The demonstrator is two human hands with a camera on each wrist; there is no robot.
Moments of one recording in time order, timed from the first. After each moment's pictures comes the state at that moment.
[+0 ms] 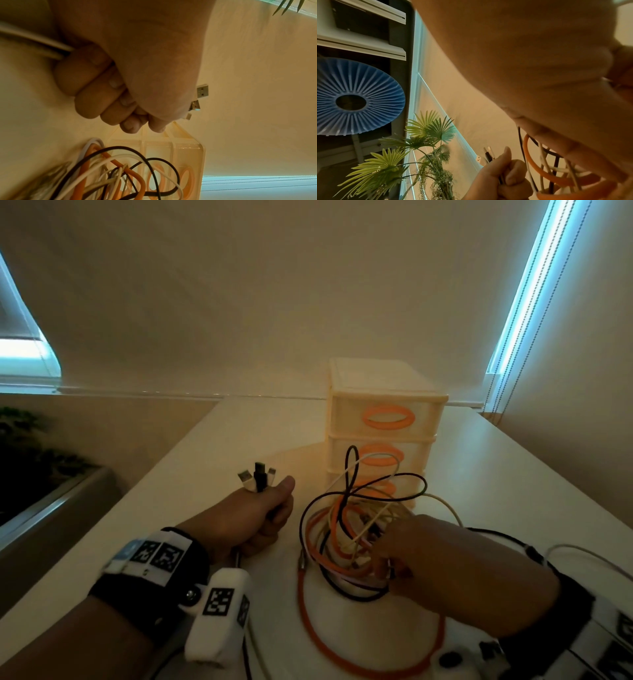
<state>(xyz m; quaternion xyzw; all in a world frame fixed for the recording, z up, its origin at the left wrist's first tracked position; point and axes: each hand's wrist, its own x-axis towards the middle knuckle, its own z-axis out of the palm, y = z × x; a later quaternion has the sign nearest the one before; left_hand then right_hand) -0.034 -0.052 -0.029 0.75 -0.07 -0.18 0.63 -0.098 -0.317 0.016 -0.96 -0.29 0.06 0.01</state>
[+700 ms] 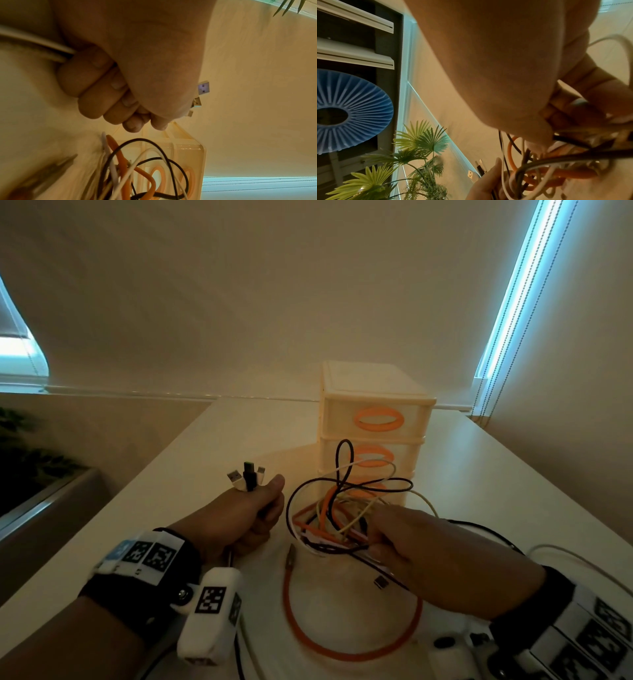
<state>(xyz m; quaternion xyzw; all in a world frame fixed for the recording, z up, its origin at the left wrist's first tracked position) -0.040 -0.052 -0.024 0.75 -0.07 -0.16 0.64 -0.105 -0.324 0.020 -0.95 -0.28 0.02 0.13</state>
